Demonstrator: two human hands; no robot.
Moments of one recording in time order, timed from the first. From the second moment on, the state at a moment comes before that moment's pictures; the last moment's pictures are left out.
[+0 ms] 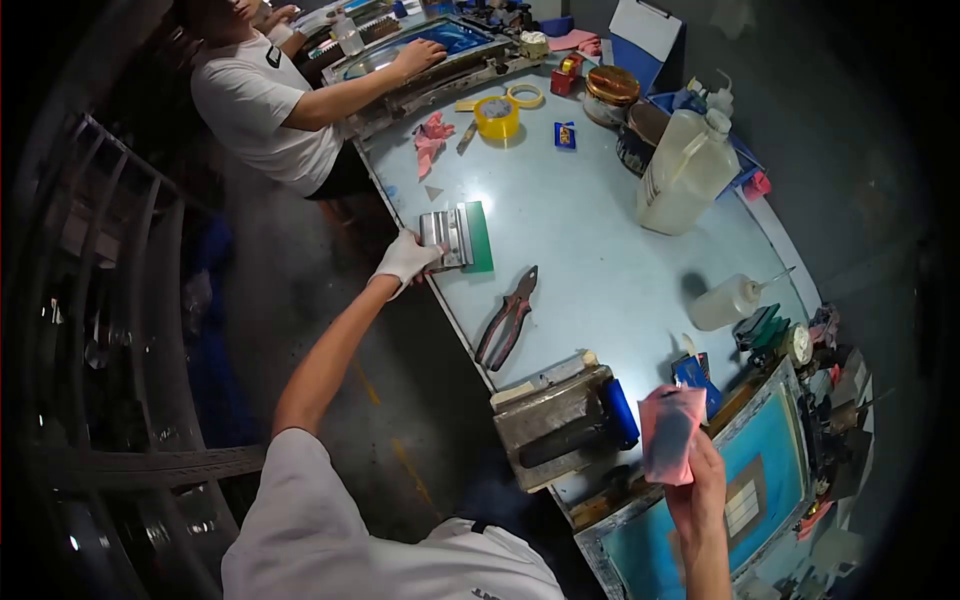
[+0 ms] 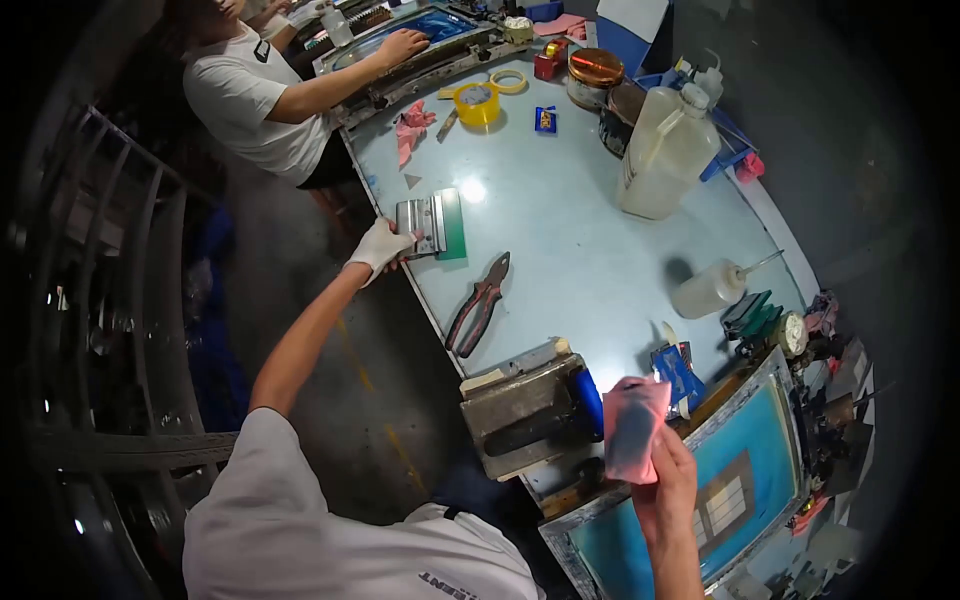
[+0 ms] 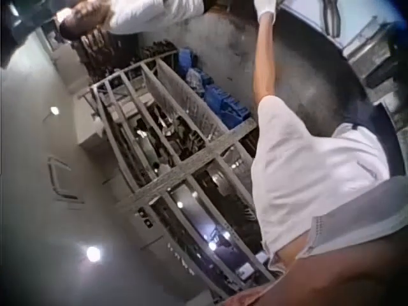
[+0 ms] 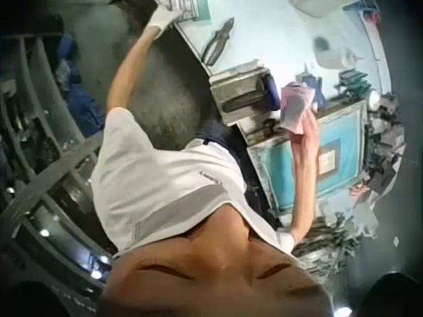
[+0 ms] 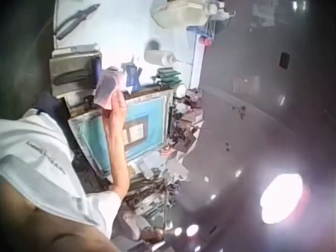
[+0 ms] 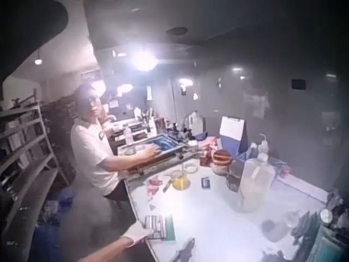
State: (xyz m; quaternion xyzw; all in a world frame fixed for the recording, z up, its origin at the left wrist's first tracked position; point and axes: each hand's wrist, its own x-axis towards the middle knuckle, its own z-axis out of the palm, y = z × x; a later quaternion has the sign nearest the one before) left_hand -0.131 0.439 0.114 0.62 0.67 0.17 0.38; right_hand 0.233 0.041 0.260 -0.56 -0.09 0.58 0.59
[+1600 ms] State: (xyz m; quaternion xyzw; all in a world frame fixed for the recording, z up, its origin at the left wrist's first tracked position) left_hand -0.102 0.250 0.218 -0.03 0.15 0.28 0.95; right_hand 0.096 0.195 0.265 -0.52 -0.60 0.16 0.59
